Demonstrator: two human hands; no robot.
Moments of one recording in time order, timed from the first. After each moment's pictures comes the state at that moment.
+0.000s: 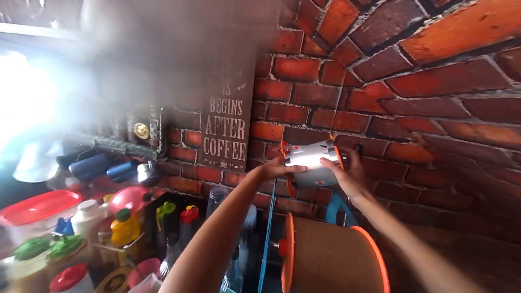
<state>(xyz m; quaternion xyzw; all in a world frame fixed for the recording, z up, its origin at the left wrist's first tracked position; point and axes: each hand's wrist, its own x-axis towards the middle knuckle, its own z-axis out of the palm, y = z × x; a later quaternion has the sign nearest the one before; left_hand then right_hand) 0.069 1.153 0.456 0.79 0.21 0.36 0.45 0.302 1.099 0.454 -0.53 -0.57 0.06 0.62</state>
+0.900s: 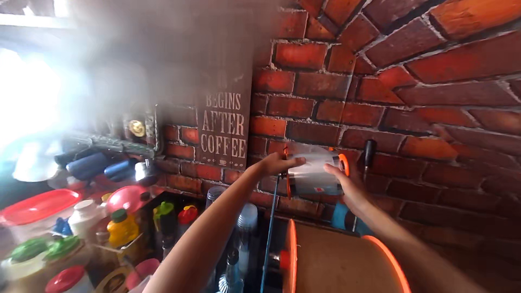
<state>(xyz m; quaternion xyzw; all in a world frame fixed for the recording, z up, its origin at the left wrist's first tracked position) 0.089 1.239 0.444 0.83 0.35 0.28 0.34 0.316 1.131 0.414 -0.55 -0.51 0.21 0.63</state>
